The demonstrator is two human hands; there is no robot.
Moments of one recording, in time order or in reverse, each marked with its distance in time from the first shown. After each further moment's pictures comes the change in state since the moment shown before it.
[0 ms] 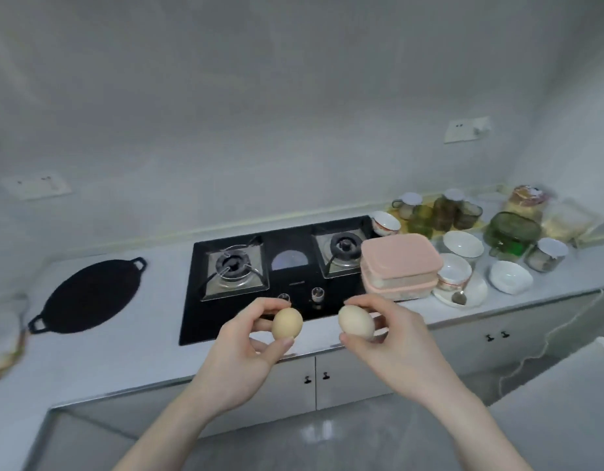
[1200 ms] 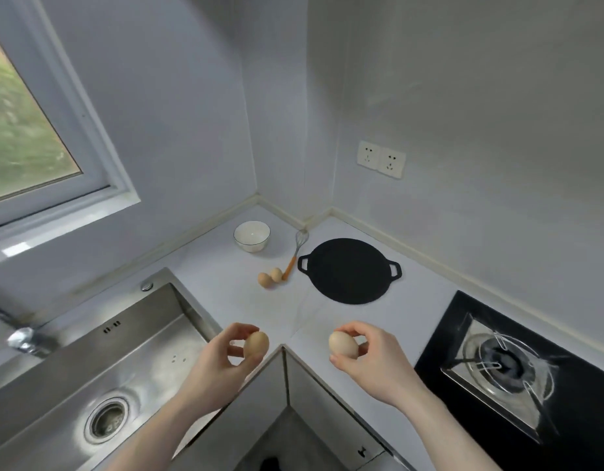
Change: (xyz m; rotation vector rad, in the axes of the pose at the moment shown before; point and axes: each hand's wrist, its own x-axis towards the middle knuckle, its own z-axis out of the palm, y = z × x) left_hand -0.166 -0.291 -0.319 -0.051 0.839 -0.607; right_hand 0.123 -0.193 0.480 -0.148 -0.941 -0.320
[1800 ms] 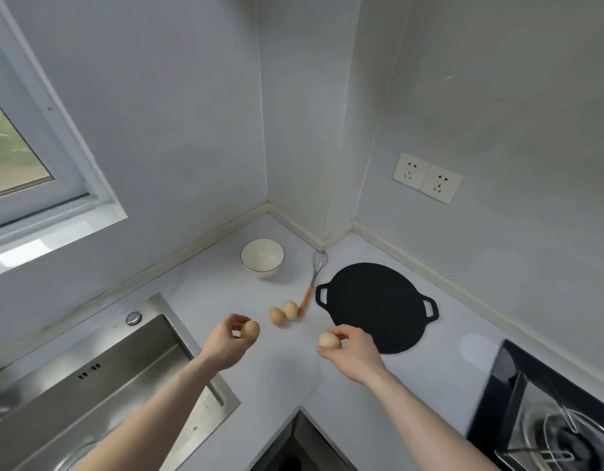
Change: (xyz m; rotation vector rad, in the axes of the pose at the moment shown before) left_hand 0.262 -0.109 -0.028 -0.095 0.015 -0.301; right_hand 0.241 -0.004 0.077 -0.048 -0.035 0.196
